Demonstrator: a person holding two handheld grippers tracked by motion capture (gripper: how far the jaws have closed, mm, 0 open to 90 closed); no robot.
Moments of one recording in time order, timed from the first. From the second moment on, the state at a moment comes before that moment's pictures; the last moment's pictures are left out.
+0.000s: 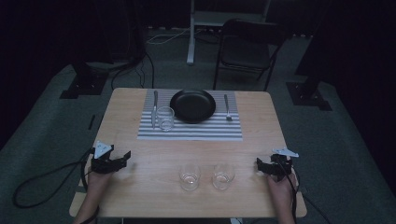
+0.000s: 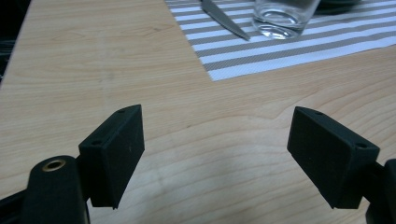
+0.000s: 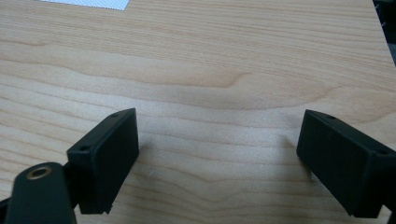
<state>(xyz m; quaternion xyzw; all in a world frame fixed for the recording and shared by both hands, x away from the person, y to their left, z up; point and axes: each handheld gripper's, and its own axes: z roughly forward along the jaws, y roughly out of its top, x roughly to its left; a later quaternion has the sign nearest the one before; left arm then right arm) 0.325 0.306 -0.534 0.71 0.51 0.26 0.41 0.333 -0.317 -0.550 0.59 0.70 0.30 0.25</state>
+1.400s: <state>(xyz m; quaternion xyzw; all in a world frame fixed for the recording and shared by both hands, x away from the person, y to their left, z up) 0.289 0.316 -0.539 0.72 0.52 0.27 0.36 0.333 -0.317 -0.550 0.59 0.70 0.30 0.25</state>
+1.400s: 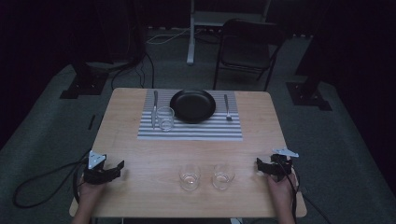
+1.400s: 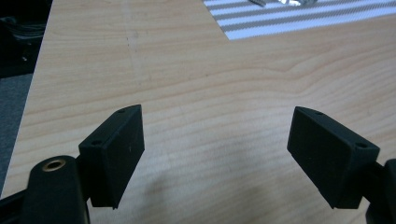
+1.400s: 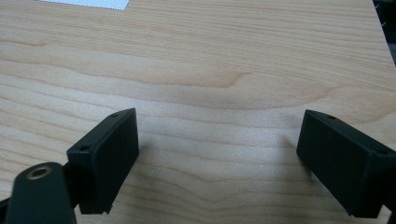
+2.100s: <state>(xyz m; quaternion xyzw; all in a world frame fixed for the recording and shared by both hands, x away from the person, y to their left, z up) 0.264 0.325 -0.540 0.71 0.54 0.27 0.35 0.333 -0.317 -0.550 0.59 0.70 0.30 0.25</state>
